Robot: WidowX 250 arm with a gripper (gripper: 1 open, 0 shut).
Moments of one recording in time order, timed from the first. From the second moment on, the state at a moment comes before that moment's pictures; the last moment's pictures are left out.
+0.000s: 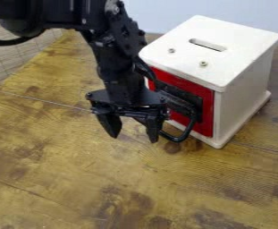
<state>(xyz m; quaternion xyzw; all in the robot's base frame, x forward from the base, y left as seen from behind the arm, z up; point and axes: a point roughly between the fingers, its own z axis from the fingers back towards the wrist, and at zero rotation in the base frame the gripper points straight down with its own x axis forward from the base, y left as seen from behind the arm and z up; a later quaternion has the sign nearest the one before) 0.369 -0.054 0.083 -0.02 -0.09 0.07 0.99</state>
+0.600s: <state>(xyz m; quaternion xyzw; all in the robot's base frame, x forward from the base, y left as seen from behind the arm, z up) 0.369 -0.043 0.079 -0.02 -0.09 0.07 0.99</state>
